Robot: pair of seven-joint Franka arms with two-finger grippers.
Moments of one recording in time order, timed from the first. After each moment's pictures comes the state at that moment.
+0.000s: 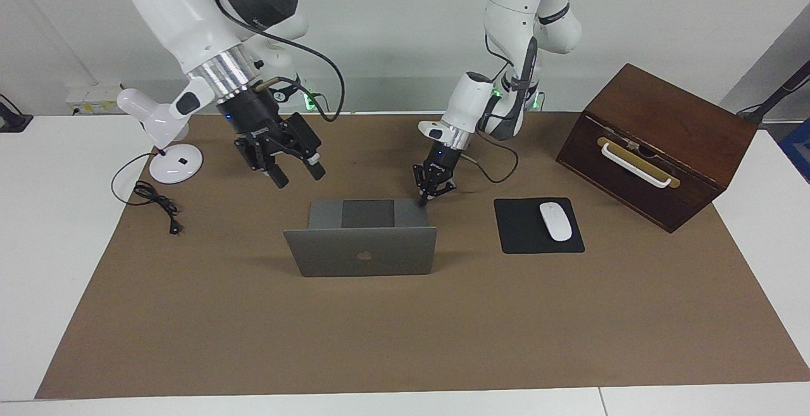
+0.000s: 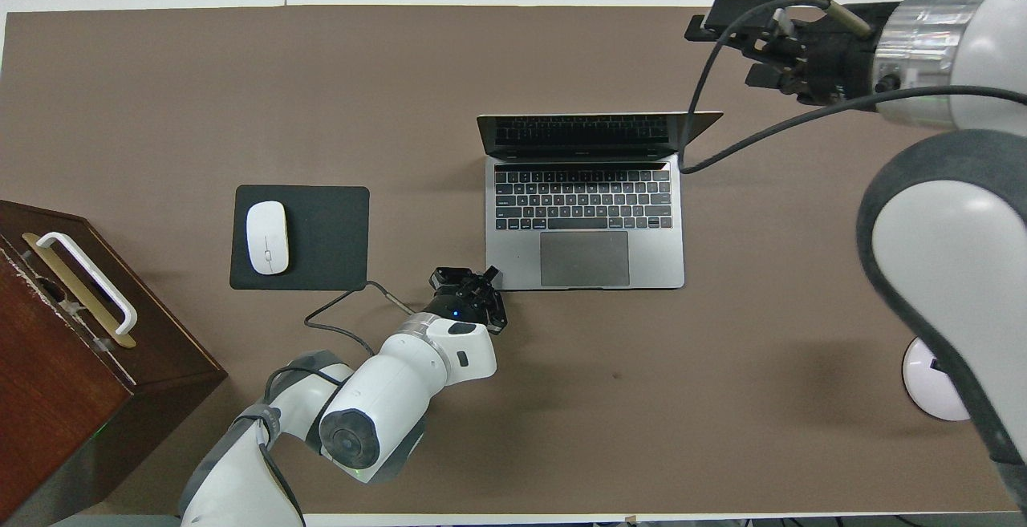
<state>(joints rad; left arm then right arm) -0.70 0.25 -0.03 -2.52 -0.06 3.49 0.10 0.27 0.08 -0.12 -1.64 0.46 2.19 0.29</state>
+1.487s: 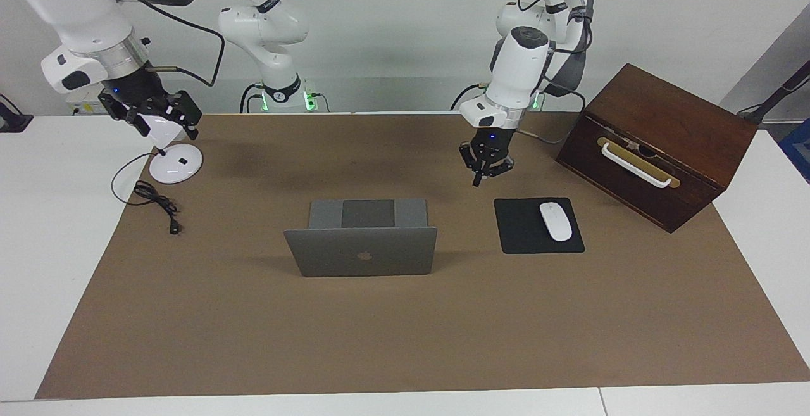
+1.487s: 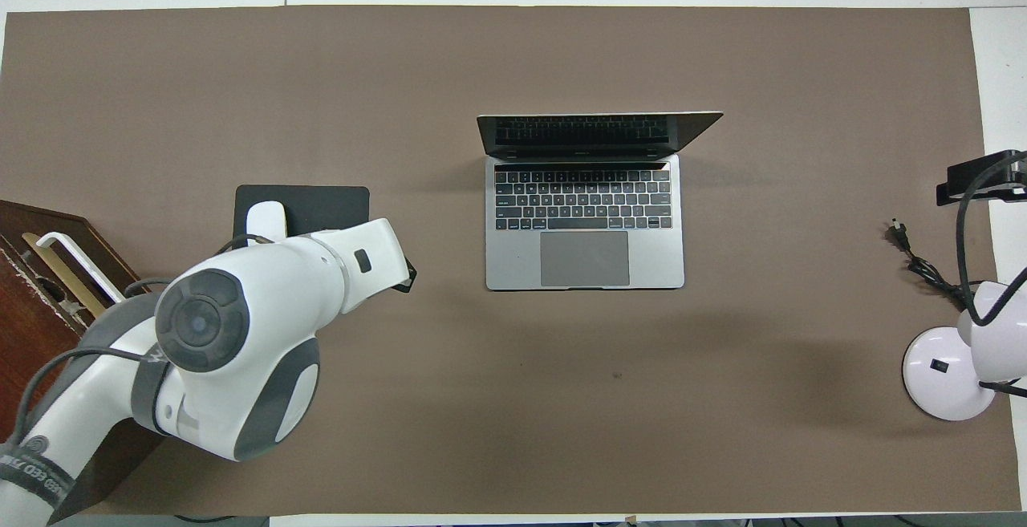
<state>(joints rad) -0.48 -0.11 0.00 -2.27 -0.06 2.44 0.07 -0.07 -0.04 -0.03 -1.63 0.00 1.59 0.02</state>
